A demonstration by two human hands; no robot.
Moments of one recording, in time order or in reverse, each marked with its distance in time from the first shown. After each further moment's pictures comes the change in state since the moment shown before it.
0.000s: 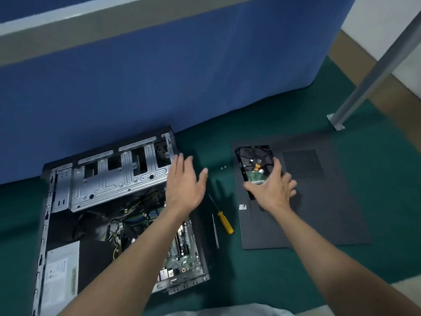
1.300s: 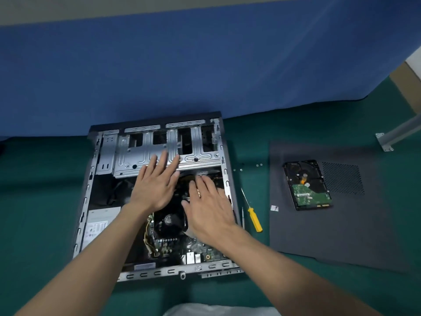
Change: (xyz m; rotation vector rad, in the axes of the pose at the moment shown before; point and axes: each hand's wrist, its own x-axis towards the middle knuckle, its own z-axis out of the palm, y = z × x) left_hand -0.034 -0.173 -0.047 0.211 -0.137 -0.016; right_hand -0.162 -0.132 0.086 -0.432 -0.329 -0.933
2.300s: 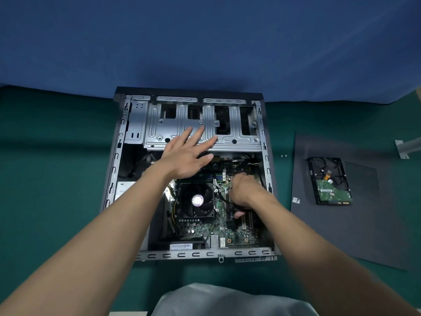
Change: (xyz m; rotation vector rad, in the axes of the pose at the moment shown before) left_hand 0.017 -0.033 -0.013 -0.243 -0.212 0.155; right_hand 0.047 -0.009 0.004 -0.072 -0.569 0.487
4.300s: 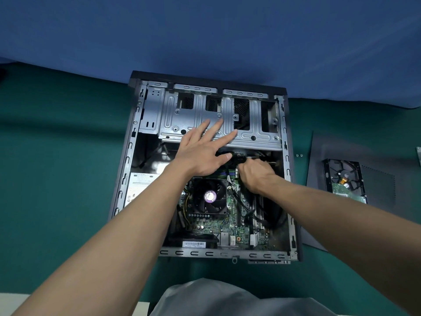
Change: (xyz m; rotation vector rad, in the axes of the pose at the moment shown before) left_hand 0.004 -0.001 0.006 -0.001 0.081 0.002; right_hand 0.068 0.005 0.005 -0.511 0.201 -0.275
